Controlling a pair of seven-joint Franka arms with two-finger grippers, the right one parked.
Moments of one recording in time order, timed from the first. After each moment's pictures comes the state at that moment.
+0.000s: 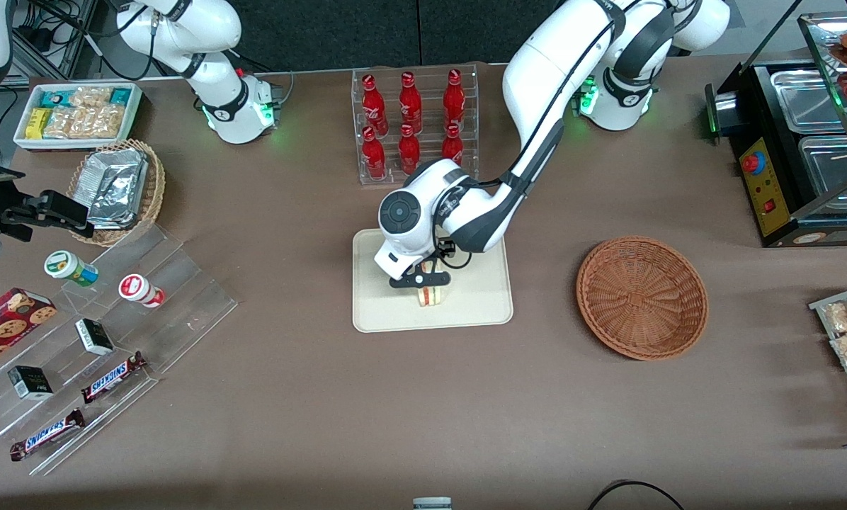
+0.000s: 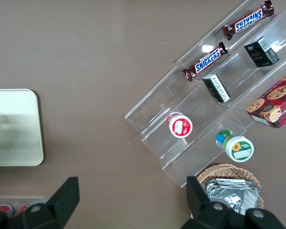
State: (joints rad) arm -0.74 0.84 -0.12 -1.29 0.04 1.95 -0.88
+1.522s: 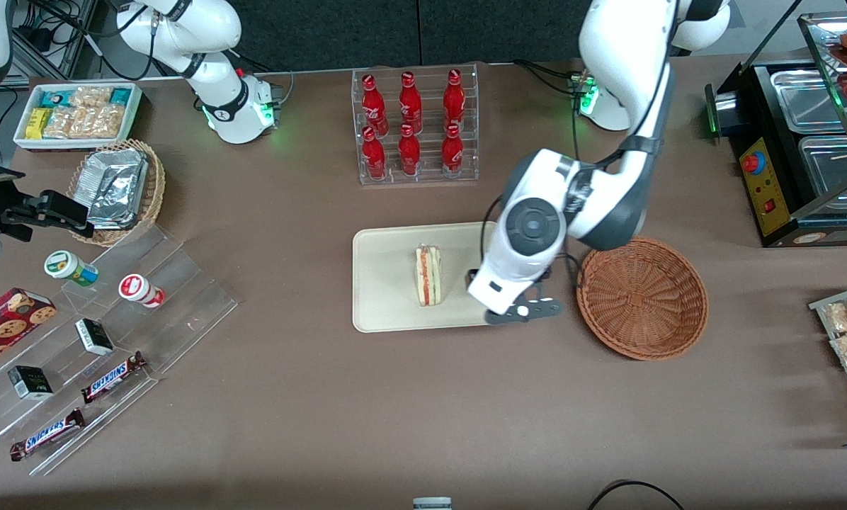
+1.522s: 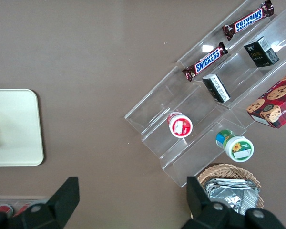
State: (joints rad) arm -0.73 0.55 0.26 -1.40 -0.19 1.83 -0.57
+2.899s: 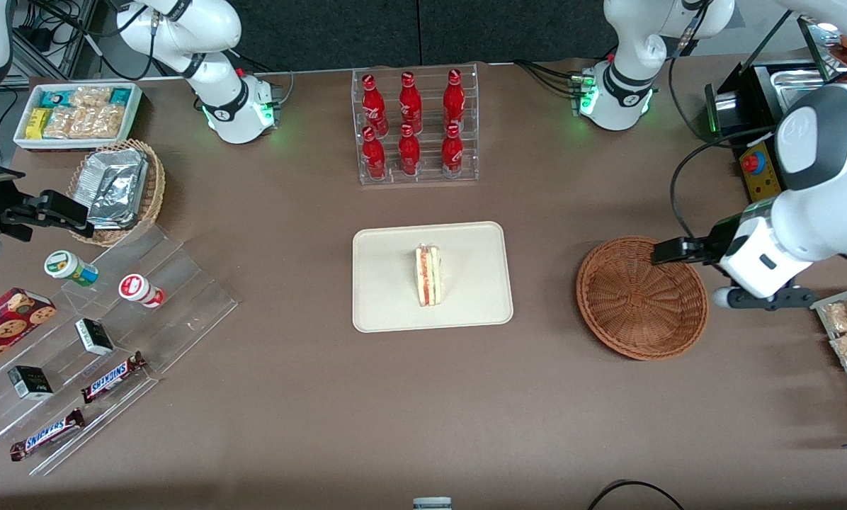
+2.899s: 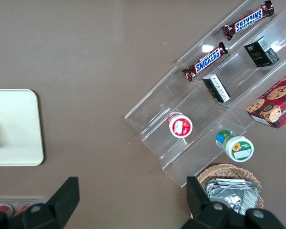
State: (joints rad) arm -0.23 0.23 0.15 -1.52 -0.18 1.58 -0.08
